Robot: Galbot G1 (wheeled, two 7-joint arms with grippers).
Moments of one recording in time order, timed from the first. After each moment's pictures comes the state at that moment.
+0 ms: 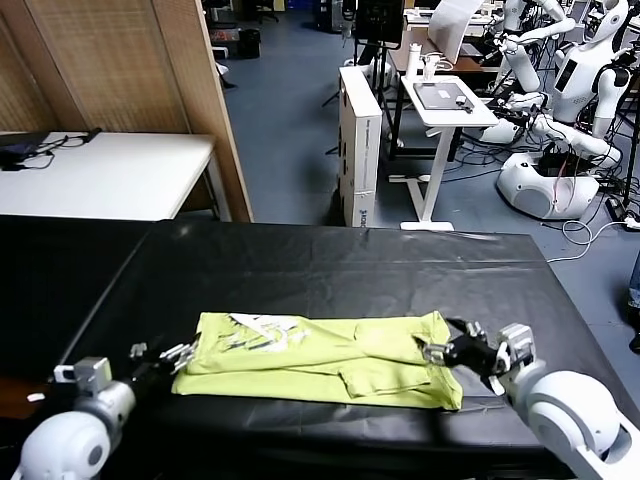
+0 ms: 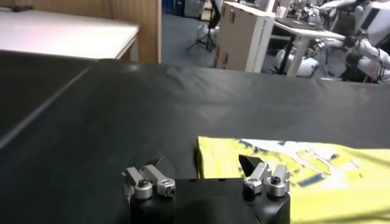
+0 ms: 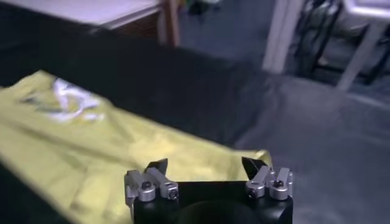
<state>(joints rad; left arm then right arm) 1.38 -1.07 -0.63 -1.97 -0.67 0.52 -0.02 -1.24 0.84 0.43 2.05 0.75 -0.64 0.12</state>
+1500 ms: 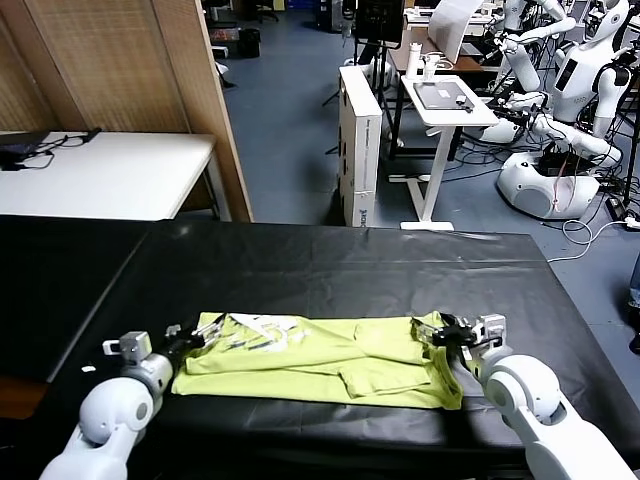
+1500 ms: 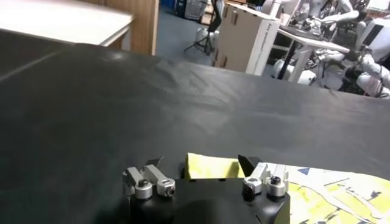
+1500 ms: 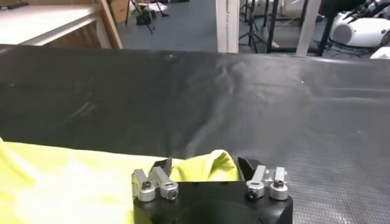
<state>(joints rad) 1.27 -1.11 -0.55 -1.83 -0.66 0.51 -0.01 -1.15 0.94 0.36 1.88 0.74 -0.63 0.13</state>
